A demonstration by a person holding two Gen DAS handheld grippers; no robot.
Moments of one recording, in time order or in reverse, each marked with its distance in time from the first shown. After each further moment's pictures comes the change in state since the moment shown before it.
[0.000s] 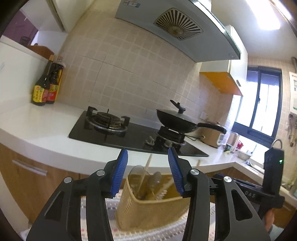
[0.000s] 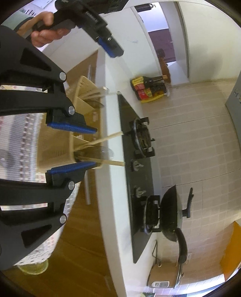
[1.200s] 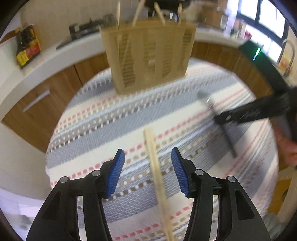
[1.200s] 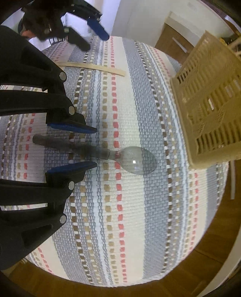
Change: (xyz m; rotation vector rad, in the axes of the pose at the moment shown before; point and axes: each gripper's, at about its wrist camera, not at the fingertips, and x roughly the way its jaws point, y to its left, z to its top) left arm -0.018 -0.028 -0.146 0.335 0.855 0.181; right arm 0.046 0.005 -0.135 0.177 0.865 -0.109
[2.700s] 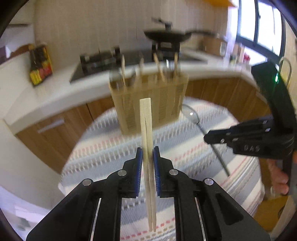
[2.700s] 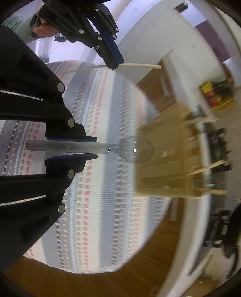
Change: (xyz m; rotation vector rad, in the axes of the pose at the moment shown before) left arm -0.090 -0.018 0.033 -0.061 -0.273 -0.001; right arm -0.110 0.039 -0.018 -0.219 -0.304 0.100
